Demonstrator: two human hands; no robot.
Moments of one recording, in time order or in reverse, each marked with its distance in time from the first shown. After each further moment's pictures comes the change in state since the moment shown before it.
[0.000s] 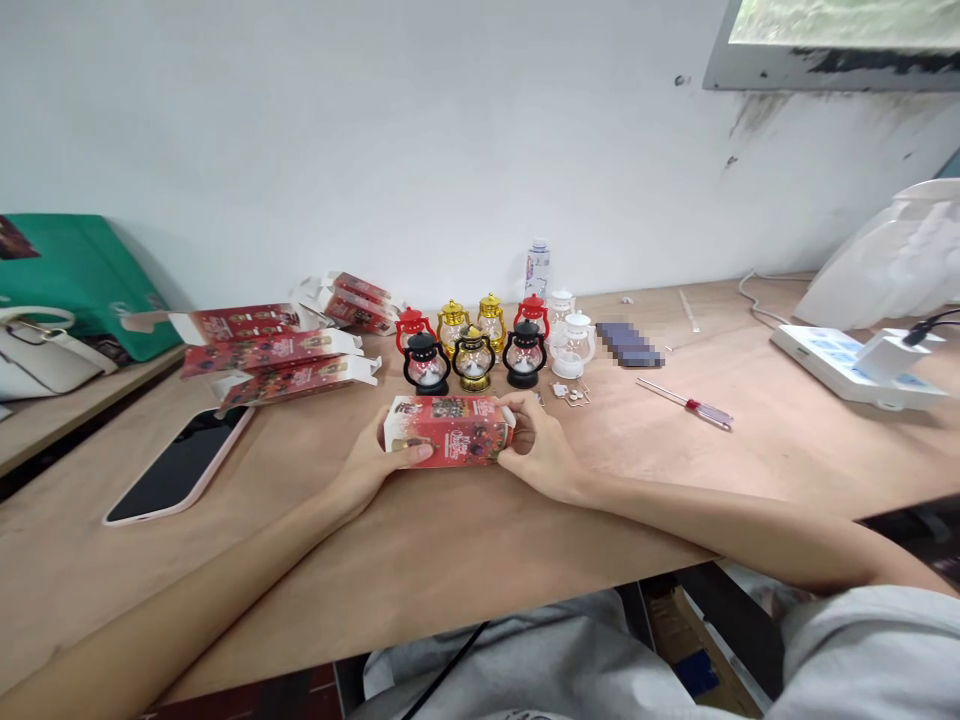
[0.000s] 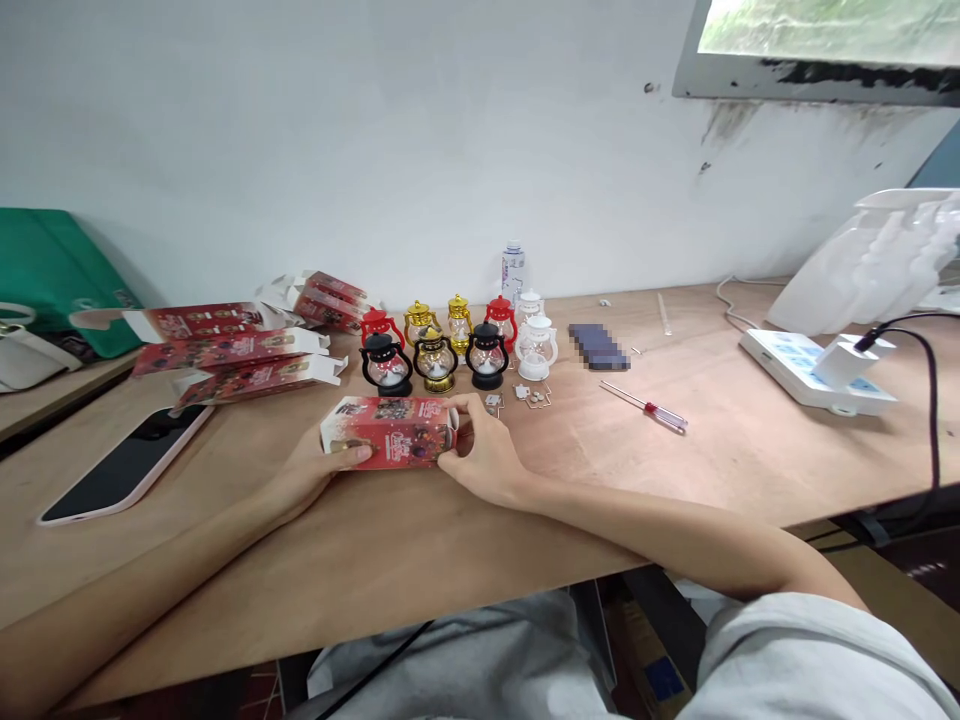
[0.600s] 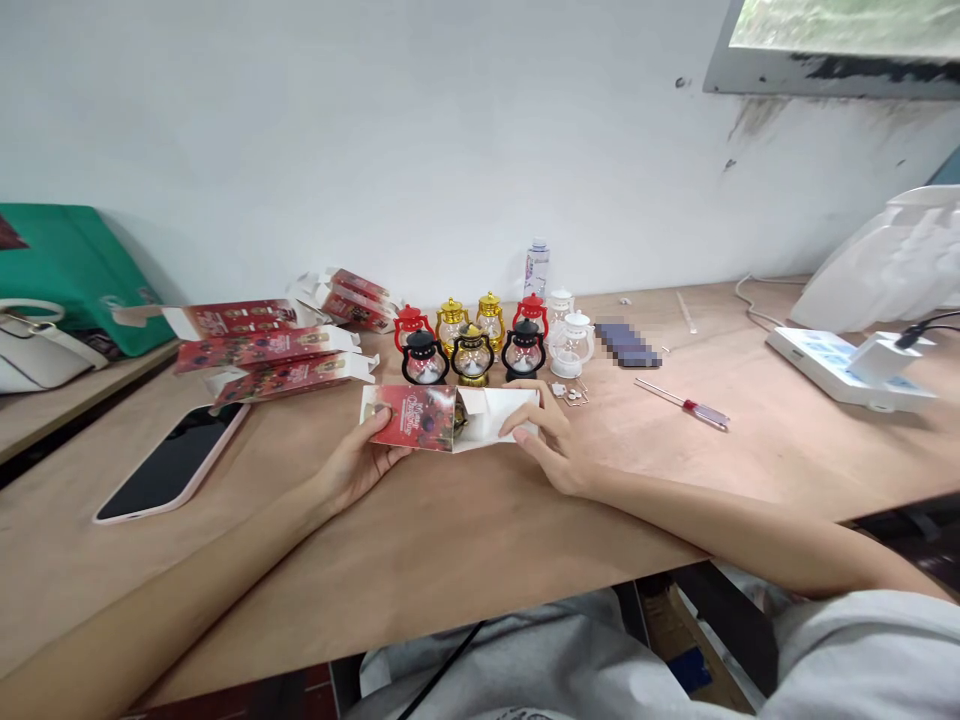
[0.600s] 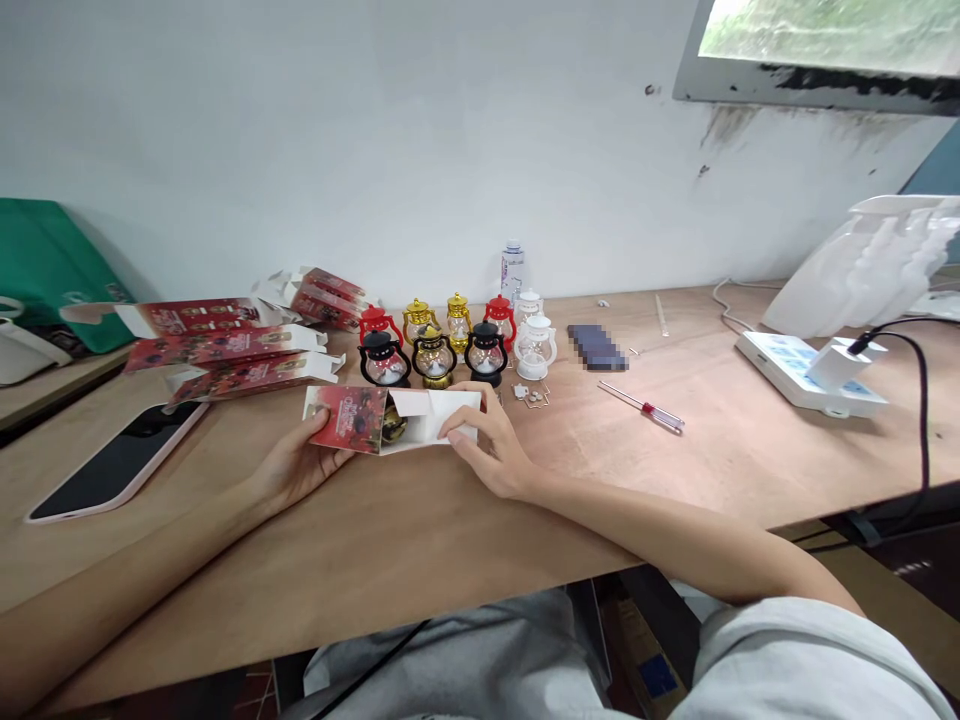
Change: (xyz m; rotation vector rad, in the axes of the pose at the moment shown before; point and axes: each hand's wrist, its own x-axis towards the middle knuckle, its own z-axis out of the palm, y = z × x) left_hand 0.007 0.008 -0.006 -0.436 0.174 -0.198; right_hand -0.001 -0.009 -0.018 -0.094 -0.031 -0.361
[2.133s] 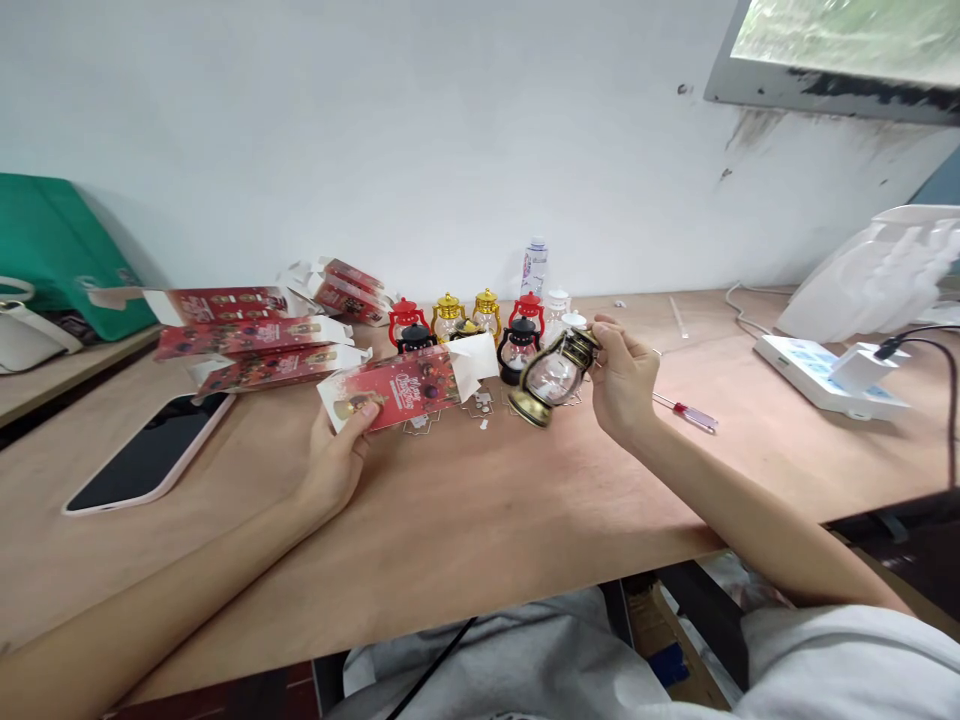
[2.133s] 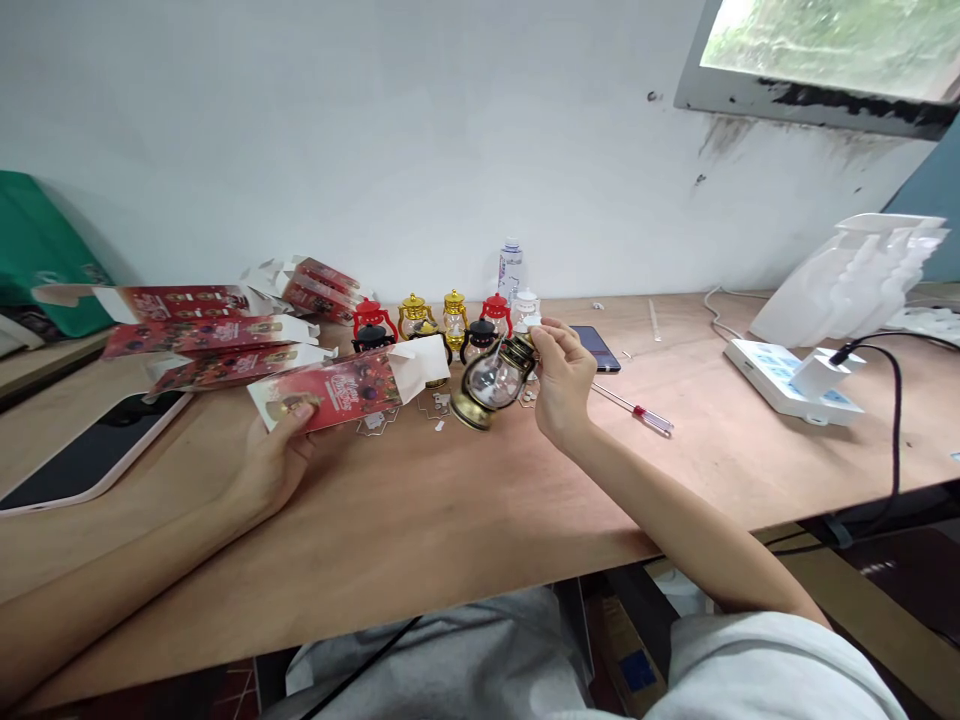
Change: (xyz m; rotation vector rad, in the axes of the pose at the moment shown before) left_hand -0.003 -0.010 0.006 0.037 0.094 0.494; right_hand 0.045 0.018 -0.056 0.323 0.808 0.307
